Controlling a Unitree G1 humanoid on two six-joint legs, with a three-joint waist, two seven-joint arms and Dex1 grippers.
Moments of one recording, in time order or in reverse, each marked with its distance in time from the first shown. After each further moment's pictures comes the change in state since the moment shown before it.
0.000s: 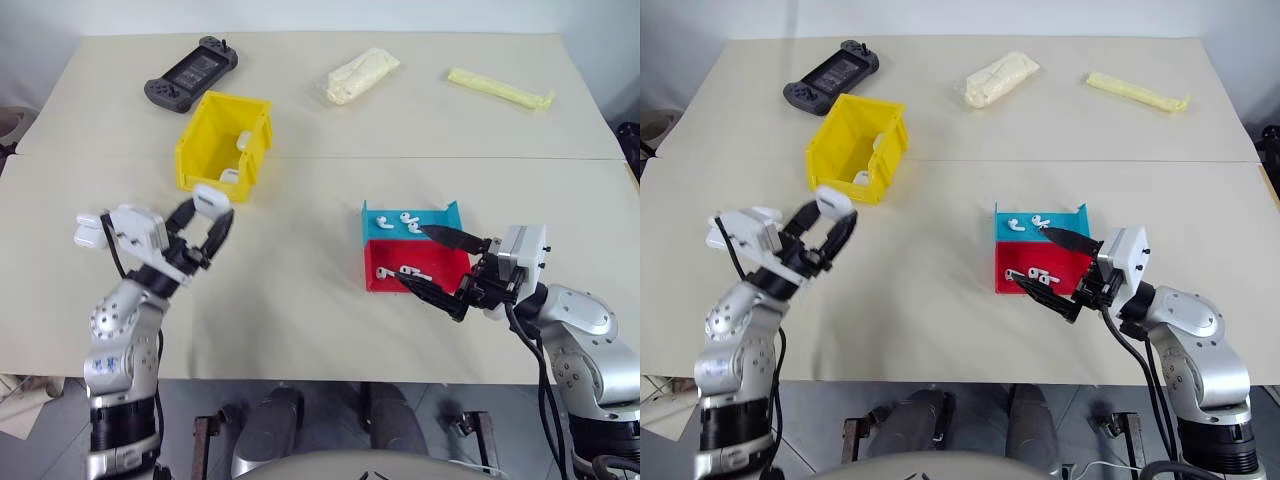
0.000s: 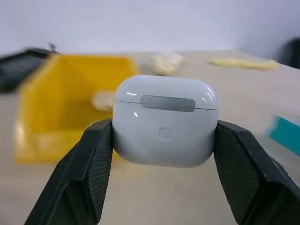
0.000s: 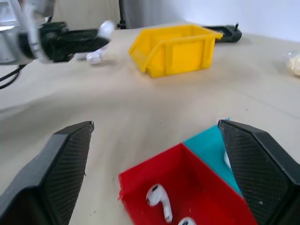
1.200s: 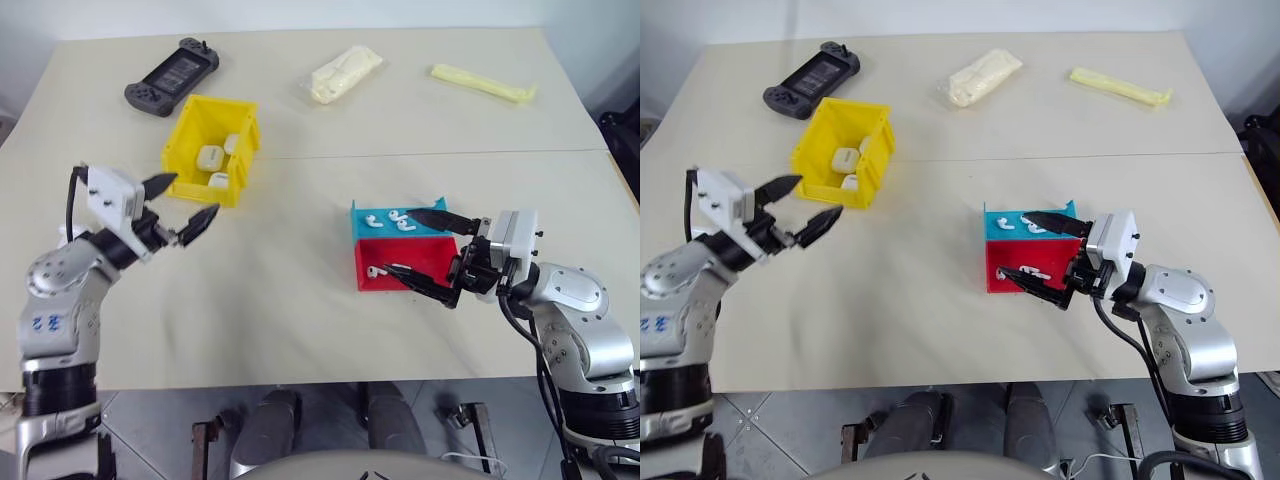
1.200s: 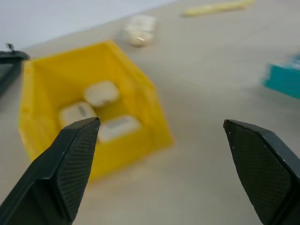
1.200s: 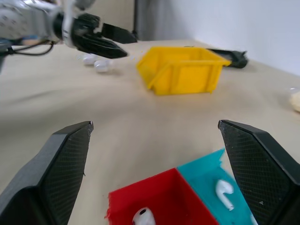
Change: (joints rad) left arm 0.131 0.316 0.034 -0.075 -0.082 0.093 -0.304; right arm -0.146 -0.041 0.073 0.124 -0.019 -0.093 0.141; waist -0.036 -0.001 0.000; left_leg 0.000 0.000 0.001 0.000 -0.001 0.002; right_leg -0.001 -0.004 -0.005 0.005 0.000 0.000
